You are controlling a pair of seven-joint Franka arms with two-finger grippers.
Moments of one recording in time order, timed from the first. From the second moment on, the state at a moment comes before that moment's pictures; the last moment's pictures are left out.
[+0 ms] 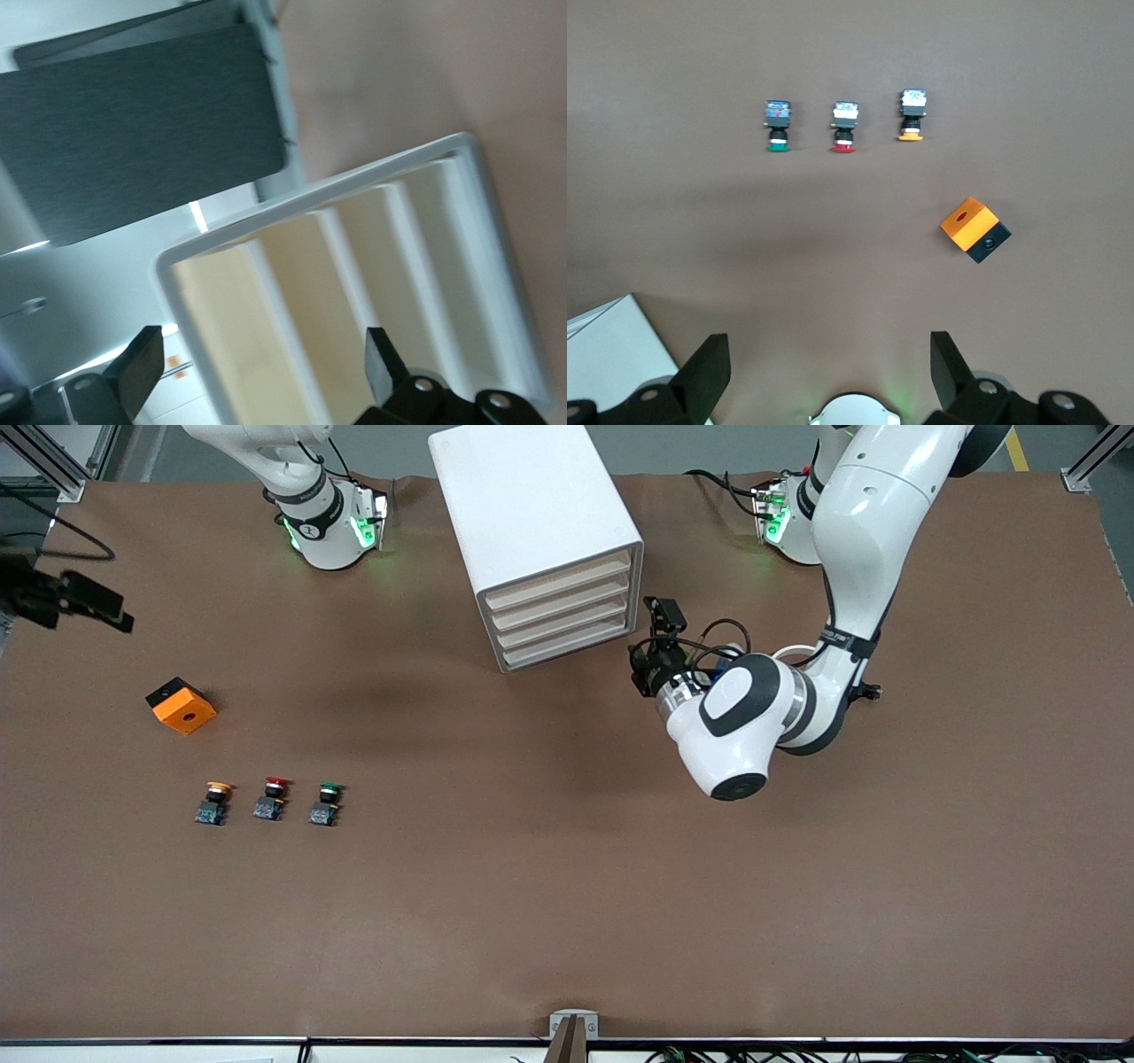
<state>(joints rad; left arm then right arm) -0.37 0.69 -0.18 -1.44 -0.76 1.17 -2.02 -0.04 -0.02 -0.03 -1.61 -0.01 1.44 0.01</state>
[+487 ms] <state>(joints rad) -0.41 0.76 -0.18 -1.44 -0.85 1.16 -2.06 -0.07 0.12 -0.03 -1.59 -0.08 1.52 0.01</state>
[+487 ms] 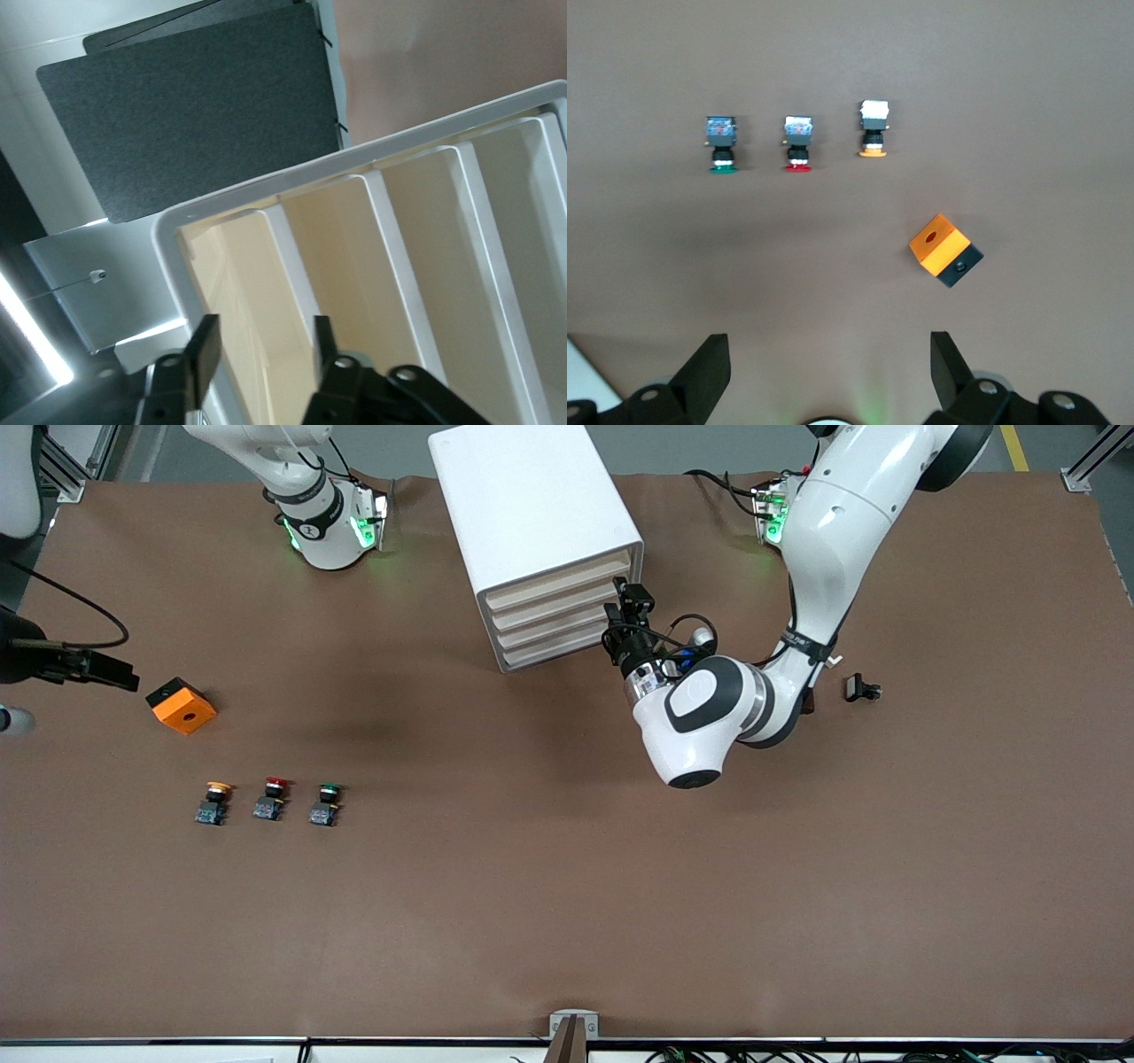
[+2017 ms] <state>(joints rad) -0.51 0.82 -0.18 -1.45 -0.88 1.16 -2.14 -0.19 0.47 -0.03 -2.04 -0.10 2.64 0.01</state>
